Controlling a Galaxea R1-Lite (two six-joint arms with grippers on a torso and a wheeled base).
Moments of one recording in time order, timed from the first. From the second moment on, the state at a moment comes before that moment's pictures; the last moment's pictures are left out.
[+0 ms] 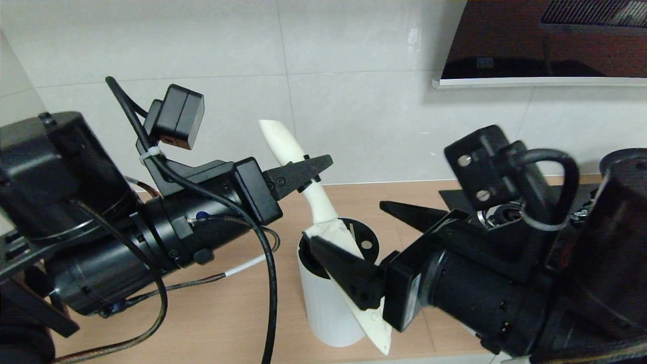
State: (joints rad) left arm -0.66 1.49 -0.73 -0.88 -0.21 -0.63; right arm 1.10 1.55 -0.82 -0.74 -0.31 0.14
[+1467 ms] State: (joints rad) left arm -0.85 1.73 -1.02 -0.92 0.77 0.07; right arm 0.76 1.42 -0.82 -0.71 -0.30 0.11
